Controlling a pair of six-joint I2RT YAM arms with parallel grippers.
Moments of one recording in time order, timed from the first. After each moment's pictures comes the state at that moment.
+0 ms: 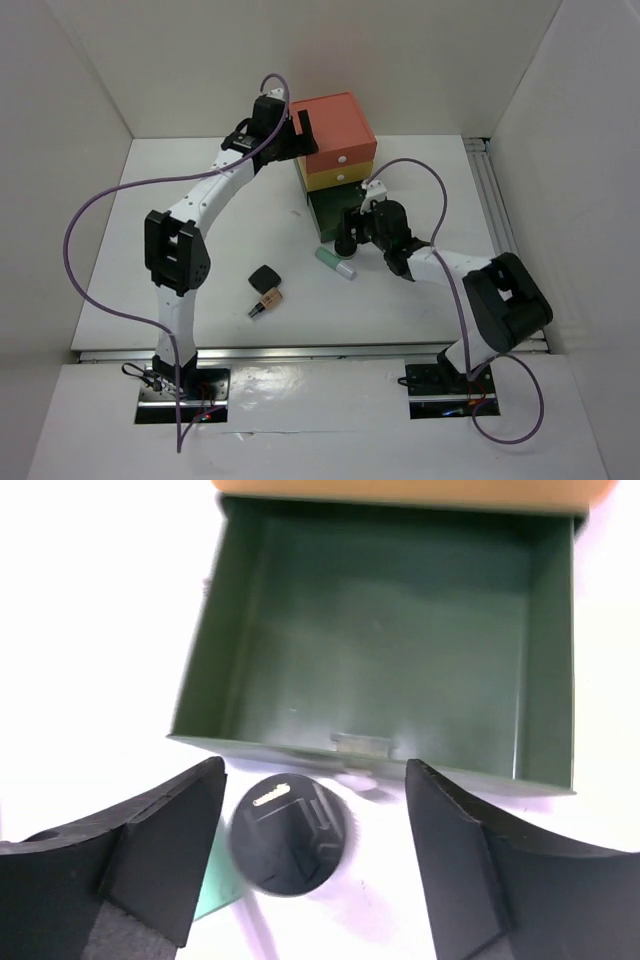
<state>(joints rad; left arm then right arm) -0.39 2.10 2.05 -0.48 -0.02 -0.52 0.50 1.57 0.71 0.48 0.05 0.14</state>
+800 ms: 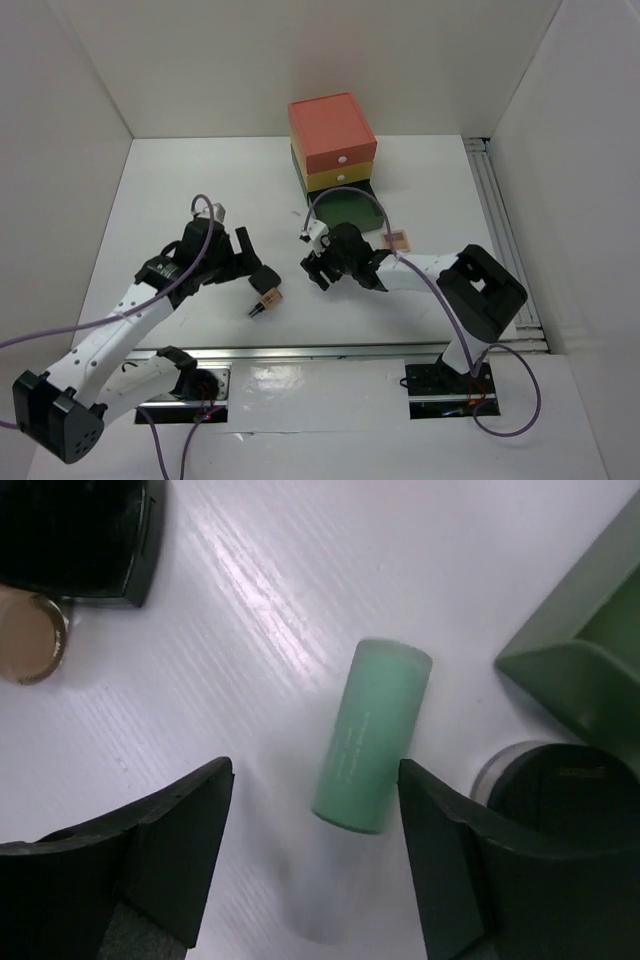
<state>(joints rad) -0.44 0.99 0.84 -0.65 -0.09 -0.66 0.77 1.63 0.79 0.18 -0.12 -0.13</state>
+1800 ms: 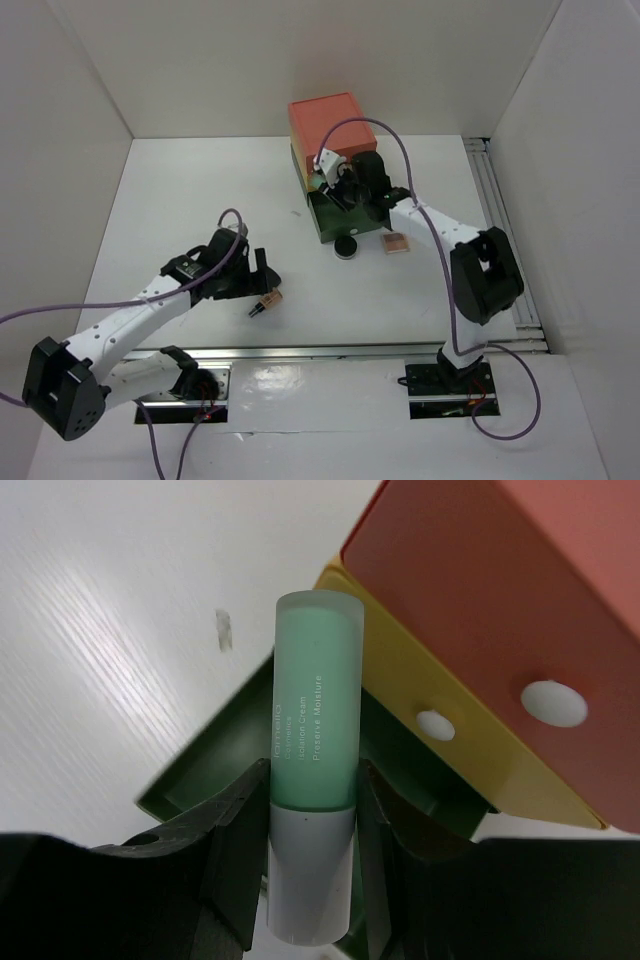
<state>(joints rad) -0.53 1.04 0.76 -0.69 -0.06 -0.68 0.53 1.69 1.21 0.02 -0.16 -0.45</state>
